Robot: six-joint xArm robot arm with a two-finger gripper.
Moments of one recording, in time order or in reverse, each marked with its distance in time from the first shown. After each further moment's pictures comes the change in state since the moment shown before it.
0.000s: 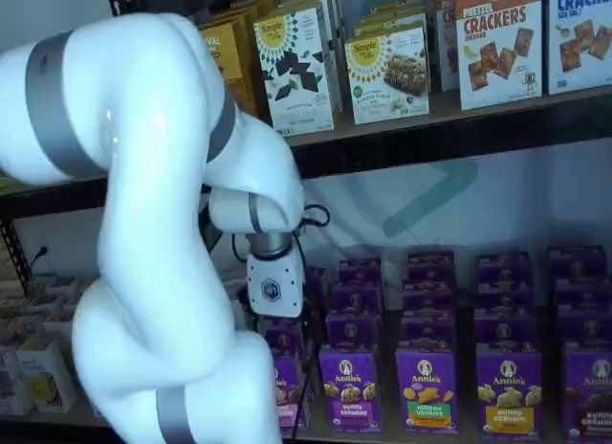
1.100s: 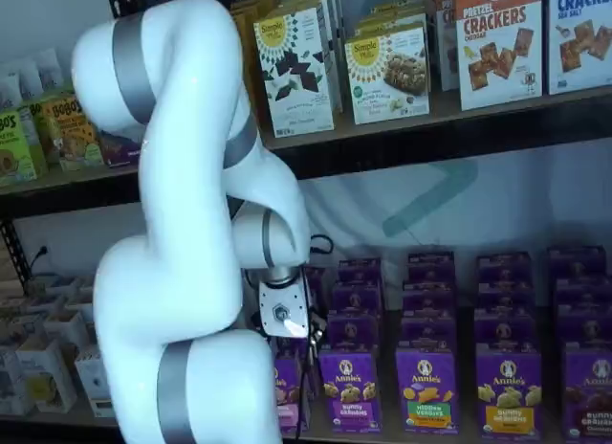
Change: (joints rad) arm 0.048 0.487 -0.183 -0.013 -0.315 0.034
